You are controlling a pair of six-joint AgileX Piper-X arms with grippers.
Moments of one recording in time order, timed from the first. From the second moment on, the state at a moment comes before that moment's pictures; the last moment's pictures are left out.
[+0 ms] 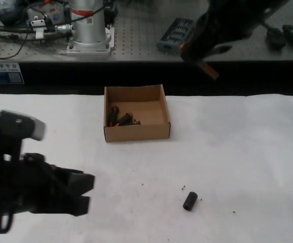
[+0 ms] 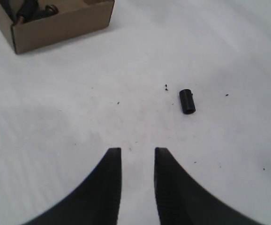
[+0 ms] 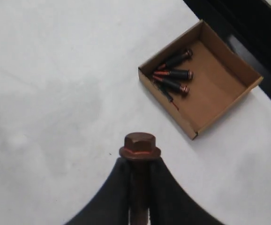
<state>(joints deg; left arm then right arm) -23.1 60.0 -28.3 8.9 21.7 -6.1 33.6 92.2 -98.0 64.9 -17.8 -19.1</state>
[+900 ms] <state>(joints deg) -37.9 99.6 -46.3 -8.0 12.6 -7.5 24.9 63.1 -38.8 11.5 -28.2 4.7</state>
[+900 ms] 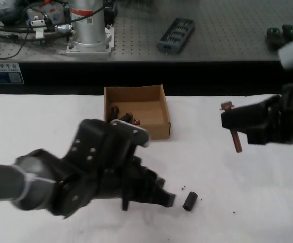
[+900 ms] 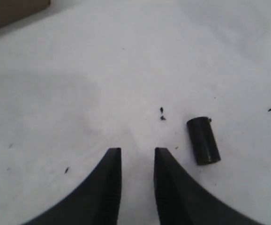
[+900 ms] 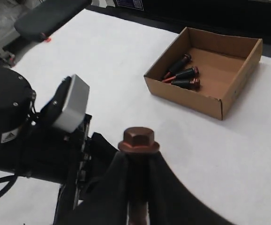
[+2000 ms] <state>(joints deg) -45.5 110.5 -59.8 3.9 11.1 -5.1 21.5 63.0 -32.0 11.8 -34.6 3.8</state>
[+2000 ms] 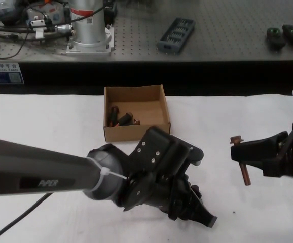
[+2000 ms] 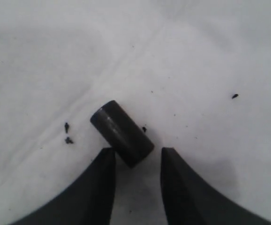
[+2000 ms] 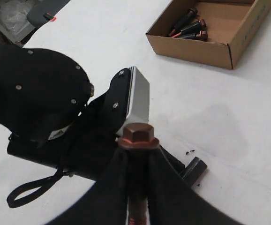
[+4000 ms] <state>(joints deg) -46.8 112.5 -71.9 21.5 5.8 -22.5 13.0 63.0 -32.0 16.5 -32.0 -0.5</state>
